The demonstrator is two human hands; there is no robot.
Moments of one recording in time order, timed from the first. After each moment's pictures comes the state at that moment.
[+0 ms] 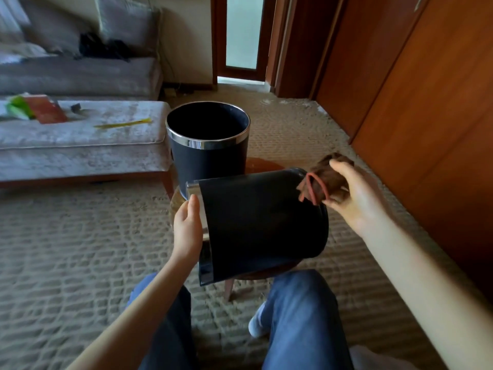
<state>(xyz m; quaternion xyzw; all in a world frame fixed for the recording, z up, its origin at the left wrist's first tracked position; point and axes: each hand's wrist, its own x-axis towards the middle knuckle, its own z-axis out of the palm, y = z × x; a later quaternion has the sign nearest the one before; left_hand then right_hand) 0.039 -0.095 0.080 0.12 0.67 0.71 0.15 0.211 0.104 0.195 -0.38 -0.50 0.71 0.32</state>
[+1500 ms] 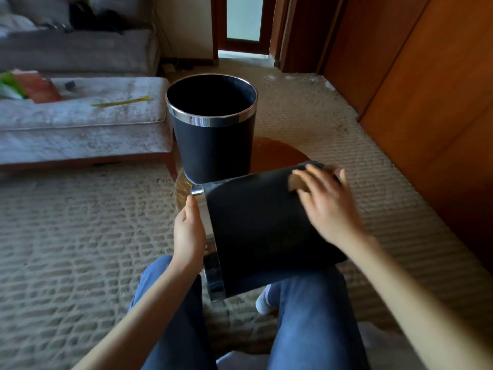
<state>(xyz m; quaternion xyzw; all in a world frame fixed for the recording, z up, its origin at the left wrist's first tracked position) 0.053 -0.115 0.063 0.03 0.71 0.68 0.17 0.203 0.102 0.083 -0.22 -0.96 0.01 0.20</state>
